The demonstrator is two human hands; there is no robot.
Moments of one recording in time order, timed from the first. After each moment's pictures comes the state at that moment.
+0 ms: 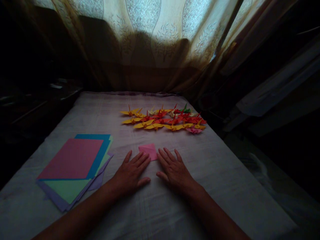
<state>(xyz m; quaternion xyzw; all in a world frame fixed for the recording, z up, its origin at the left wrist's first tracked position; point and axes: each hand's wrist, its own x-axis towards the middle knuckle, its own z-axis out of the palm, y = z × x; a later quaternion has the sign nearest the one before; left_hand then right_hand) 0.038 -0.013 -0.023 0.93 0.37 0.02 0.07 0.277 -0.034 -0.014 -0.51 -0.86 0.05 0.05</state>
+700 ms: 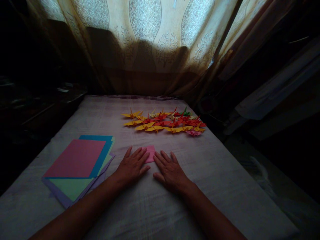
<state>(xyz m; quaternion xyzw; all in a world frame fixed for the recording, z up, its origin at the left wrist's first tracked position) 0.044 0.006 -0.023 0.90 0.43 0.06 0.04 0.266 -0.031 -0.015 -0.50 -0.86 0.08 0.04</state>
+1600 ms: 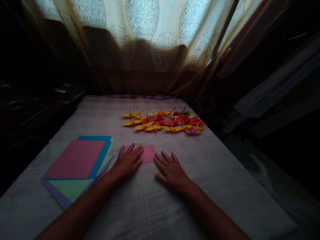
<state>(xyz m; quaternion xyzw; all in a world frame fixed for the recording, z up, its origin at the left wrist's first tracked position) 0.028 0.020 -0.025 0.87 0.48 0.07 0.08 0.272 -0.036 -0.013 -0.50 -0.86 0.09 0.02</state>
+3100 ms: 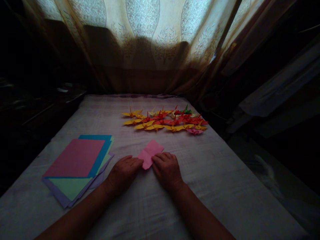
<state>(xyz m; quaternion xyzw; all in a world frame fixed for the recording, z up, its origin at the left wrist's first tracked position) 0.024 -0.015 -0.018 0.90 0.35 0.25 0.01 0.240 -0.027 -0.017 -0.53 -0.81 -0.03 0.26</state>
